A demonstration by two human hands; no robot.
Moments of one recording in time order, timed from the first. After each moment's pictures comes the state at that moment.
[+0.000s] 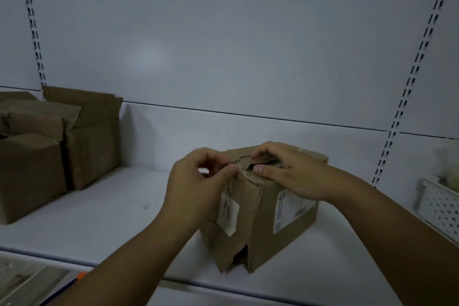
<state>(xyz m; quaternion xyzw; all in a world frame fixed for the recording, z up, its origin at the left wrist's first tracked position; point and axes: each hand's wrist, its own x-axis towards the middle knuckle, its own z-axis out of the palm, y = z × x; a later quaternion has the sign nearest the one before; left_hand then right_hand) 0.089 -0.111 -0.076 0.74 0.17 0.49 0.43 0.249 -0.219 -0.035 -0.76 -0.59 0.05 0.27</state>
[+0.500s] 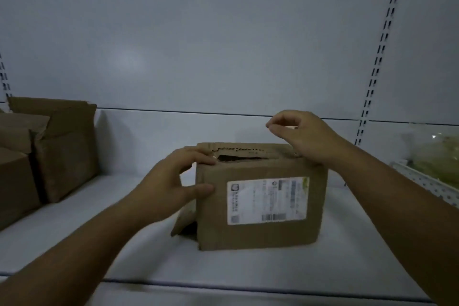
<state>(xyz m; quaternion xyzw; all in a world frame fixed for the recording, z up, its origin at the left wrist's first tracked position) 0.085 -0.078 -0.070 0.90 0.06 0.31 0.31 0.284 -0.250 -0.005 -0.76 -0.50 -0.03 0.42</state>
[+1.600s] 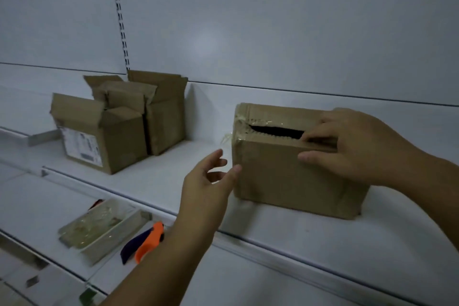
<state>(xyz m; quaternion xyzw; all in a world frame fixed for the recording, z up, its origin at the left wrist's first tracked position) 0.025 -0.121 -0.113 0.62 0.35 0.49 0.51 0.213 -0.221 -0.022 -0.70 -0.67 -0.21 0.13</state>
